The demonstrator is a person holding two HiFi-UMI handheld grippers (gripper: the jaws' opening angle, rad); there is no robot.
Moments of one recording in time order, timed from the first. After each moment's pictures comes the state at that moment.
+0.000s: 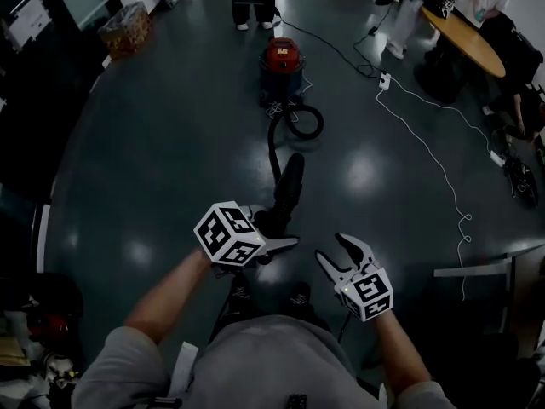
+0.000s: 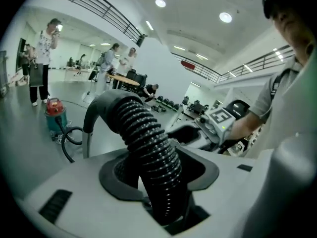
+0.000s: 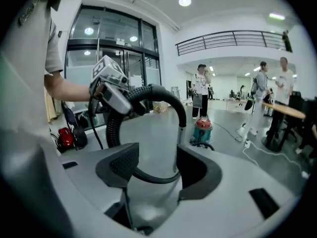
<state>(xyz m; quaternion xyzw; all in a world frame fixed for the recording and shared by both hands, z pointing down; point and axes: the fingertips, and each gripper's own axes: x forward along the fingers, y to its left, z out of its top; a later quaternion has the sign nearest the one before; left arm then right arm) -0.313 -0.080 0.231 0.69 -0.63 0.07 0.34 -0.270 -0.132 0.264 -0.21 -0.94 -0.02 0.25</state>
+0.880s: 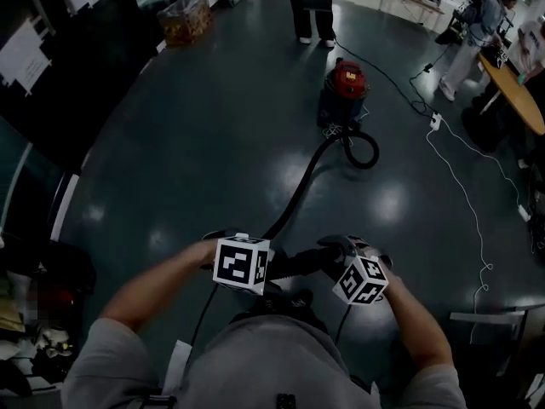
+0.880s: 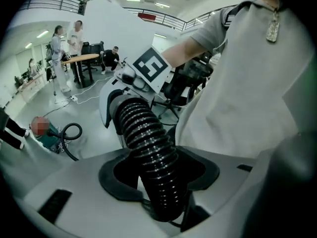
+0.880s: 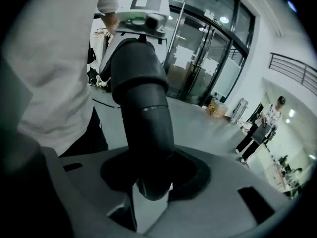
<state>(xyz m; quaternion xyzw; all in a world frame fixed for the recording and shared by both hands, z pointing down) -0.291 0.132 0.251 0.77 -0.42 0.33 0.35 -0.366 0.070 0.296 -0.49 -0.76 -0.35 0.26</state>
